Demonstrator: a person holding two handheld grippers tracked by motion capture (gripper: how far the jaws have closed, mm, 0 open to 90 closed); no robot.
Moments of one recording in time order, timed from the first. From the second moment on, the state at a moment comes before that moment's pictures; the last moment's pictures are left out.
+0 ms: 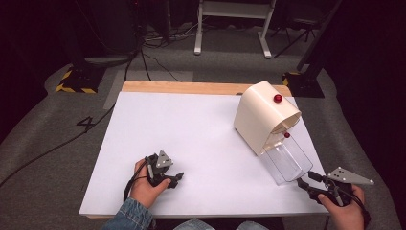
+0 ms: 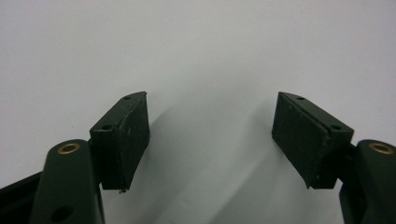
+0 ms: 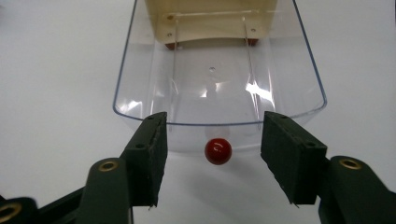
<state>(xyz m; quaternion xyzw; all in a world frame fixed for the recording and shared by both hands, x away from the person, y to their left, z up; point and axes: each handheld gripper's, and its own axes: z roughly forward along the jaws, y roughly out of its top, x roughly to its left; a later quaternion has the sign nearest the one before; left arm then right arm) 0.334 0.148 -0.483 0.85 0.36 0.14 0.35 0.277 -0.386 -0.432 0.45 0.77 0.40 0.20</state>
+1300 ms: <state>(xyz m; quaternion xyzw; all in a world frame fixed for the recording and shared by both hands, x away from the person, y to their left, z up) 0.335 0.149 -0.483 0.85 0.36 0.13 0.35 0.345 -0.344 -0.351 0.38 0.76 0.46 0.25</state>
